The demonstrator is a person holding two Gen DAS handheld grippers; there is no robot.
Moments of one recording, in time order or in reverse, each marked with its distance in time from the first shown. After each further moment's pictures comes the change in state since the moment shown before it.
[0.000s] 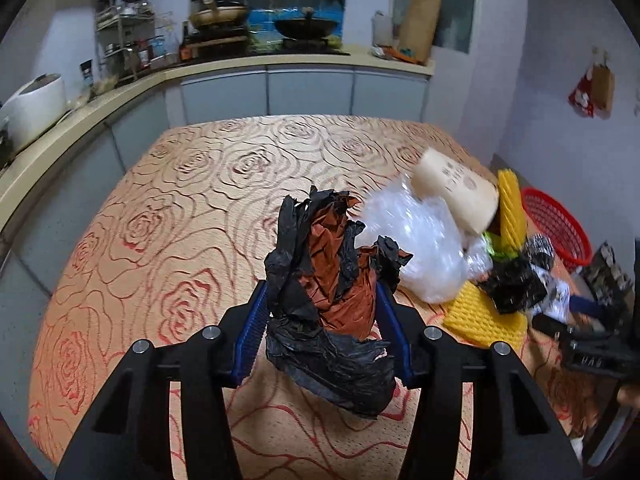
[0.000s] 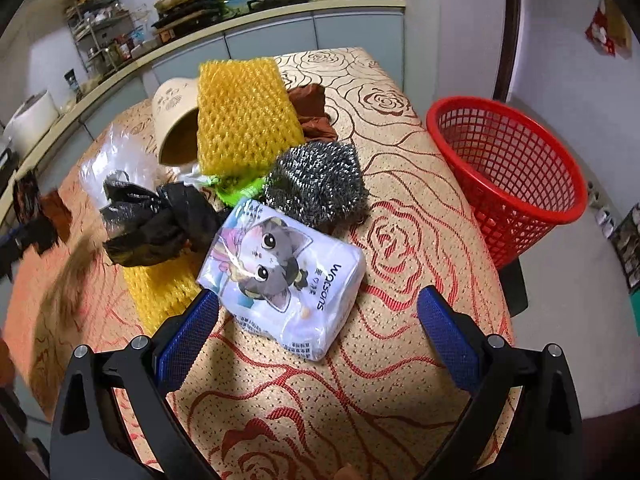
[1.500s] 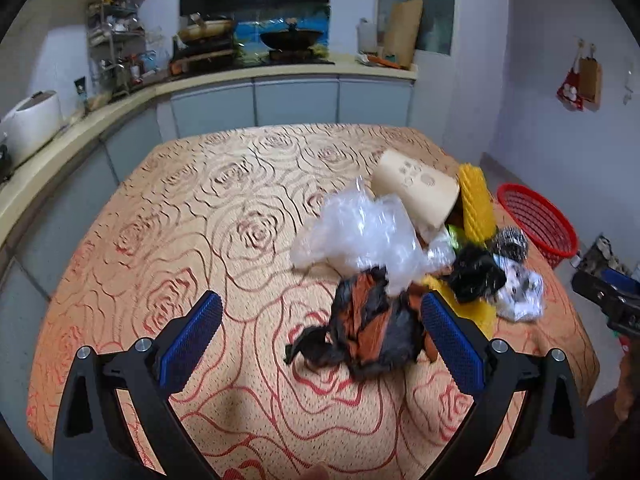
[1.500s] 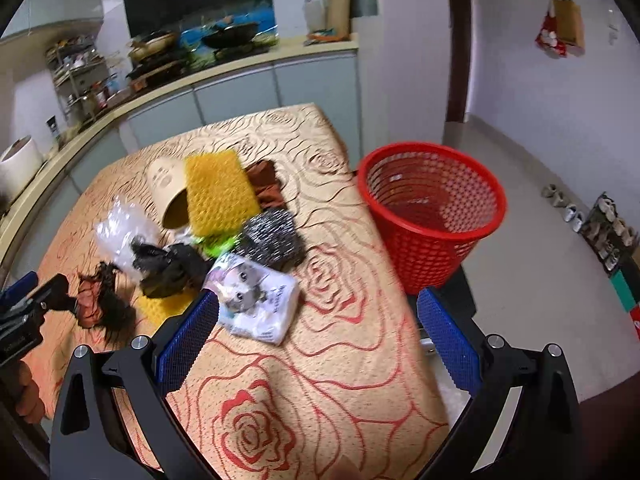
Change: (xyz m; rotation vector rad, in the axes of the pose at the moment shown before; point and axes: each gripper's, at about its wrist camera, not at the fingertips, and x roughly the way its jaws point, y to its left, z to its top) left arm -0.019 -0.030 -0.016 0.054 -0.021 -0.027; right arm -0.074 -0.016 0.000 0.101 -0.125 -0.071
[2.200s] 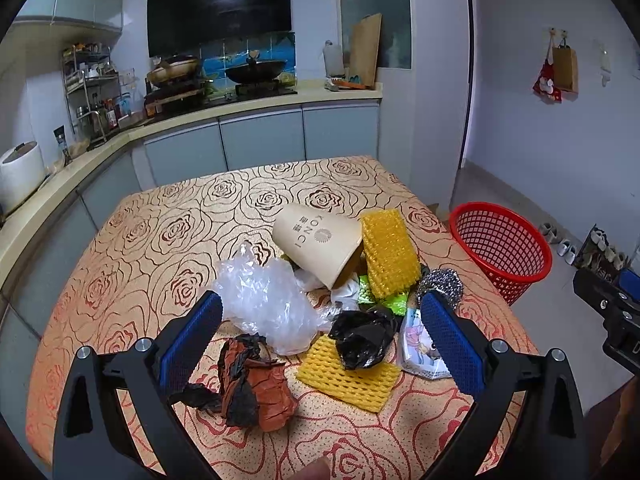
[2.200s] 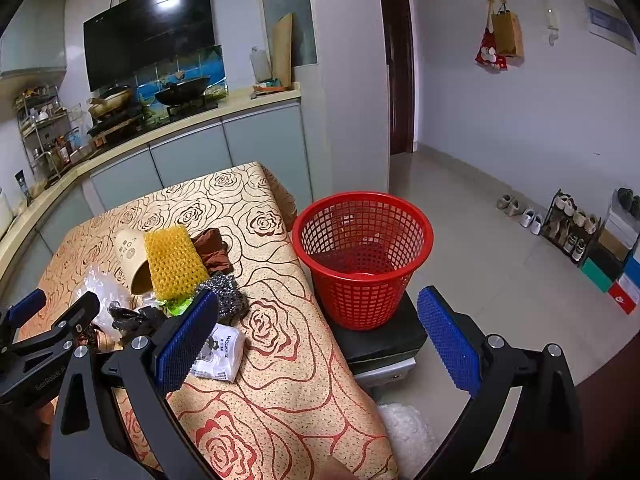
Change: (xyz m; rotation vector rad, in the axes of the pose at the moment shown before) left arm -0.008 -0.100 0.036 0.080 -0.096 -0.001; right arm -0.049 -0.037 0.012 0.120 -0.188 -0.166
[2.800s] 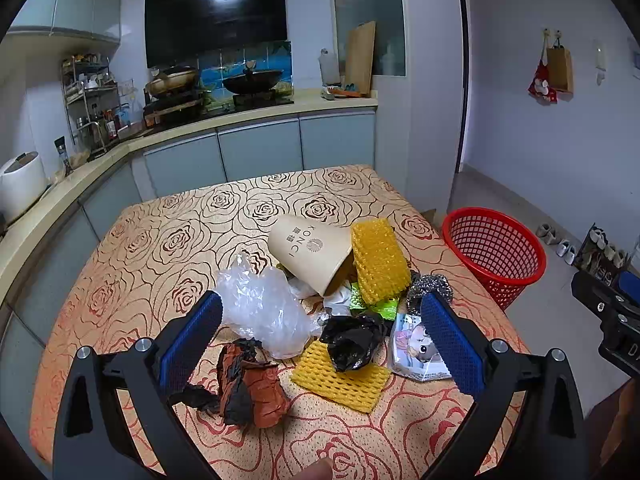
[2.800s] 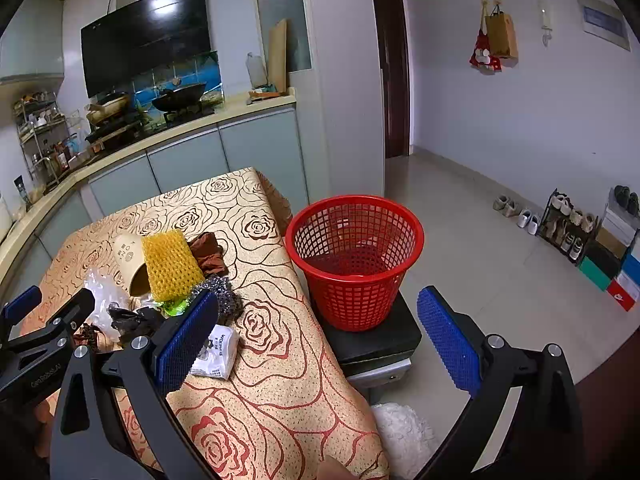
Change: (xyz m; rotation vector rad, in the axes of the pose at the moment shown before) left arm -0.012 -0.014 0.001 0.021 -0.033 0.005; right arm -0.010 -0.010 0.000 0.021 -0.023 -0.010
